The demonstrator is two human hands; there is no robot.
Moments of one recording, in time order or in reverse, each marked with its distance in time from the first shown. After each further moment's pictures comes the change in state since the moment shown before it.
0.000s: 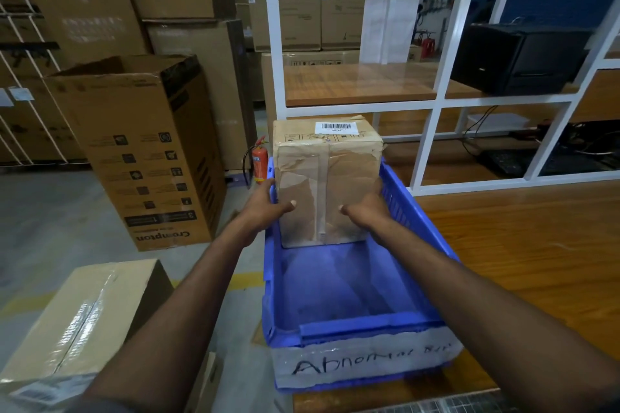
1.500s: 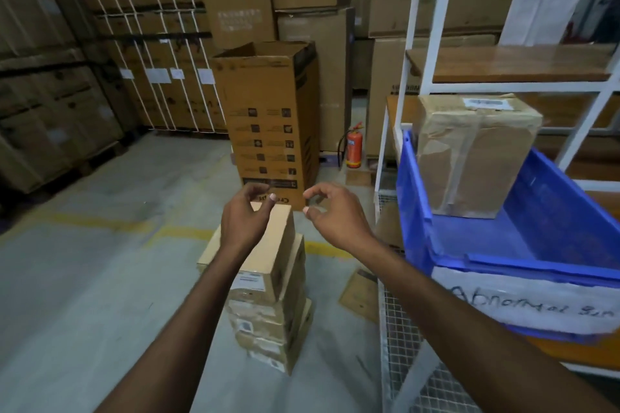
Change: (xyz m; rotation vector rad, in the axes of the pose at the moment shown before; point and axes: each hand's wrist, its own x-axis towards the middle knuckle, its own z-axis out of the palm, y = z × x) left_hand -0.211 -0.159 -0.229 0.254 0.708 0.124; right_hand -0.301 -0.146 0.165 0.069 -0.353 -0.625
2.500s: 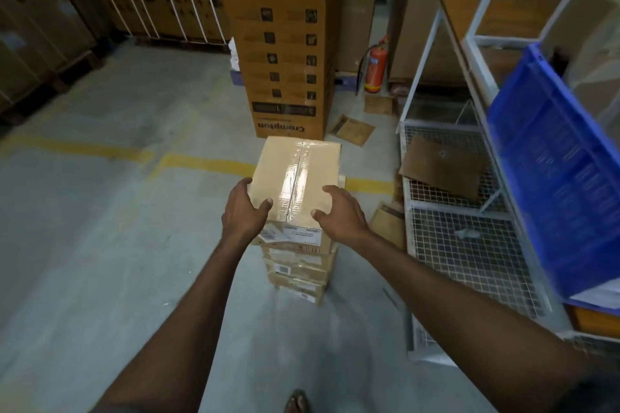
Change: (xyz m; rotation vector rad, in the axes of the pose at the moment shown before) left_hand 0.066 -0.260 -0.028 0.180 -0.264 -0.367; right_hand 0.059 0.070 0.266 -0.156 -0.296 0.379
